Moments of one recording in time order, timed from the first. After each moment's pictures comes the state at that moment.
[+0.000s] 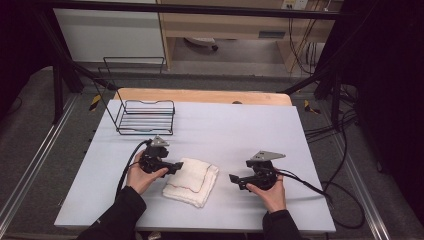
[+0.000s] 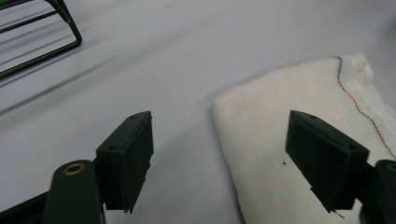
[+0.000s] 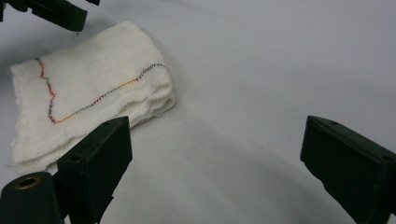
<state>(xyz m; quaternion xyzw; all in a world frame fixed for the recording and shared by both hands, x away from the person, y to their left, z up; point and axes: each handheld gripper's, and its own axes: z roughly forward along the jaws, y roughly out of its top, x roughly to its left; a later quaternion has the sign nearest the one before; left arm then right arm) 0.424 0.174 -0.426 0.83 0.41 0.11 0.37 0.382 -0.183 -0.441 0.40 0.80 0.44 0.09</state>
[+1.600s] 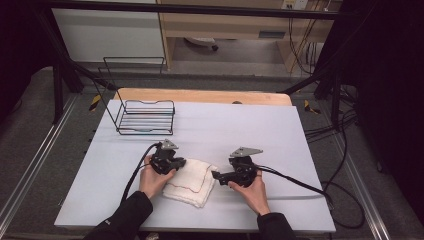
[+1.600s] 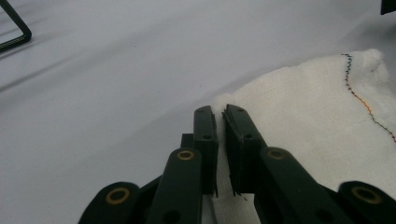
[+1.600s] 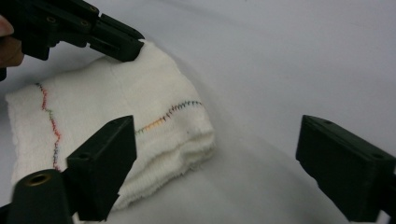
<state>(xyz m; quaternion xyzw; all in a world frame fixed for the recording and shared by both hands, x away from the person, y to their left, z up) 0.425 0.149 -0.445 0.84 0.39 0.11 0.36 0.397 -0.126 -0.445 0.41 0.80 0.44 0.09</state>
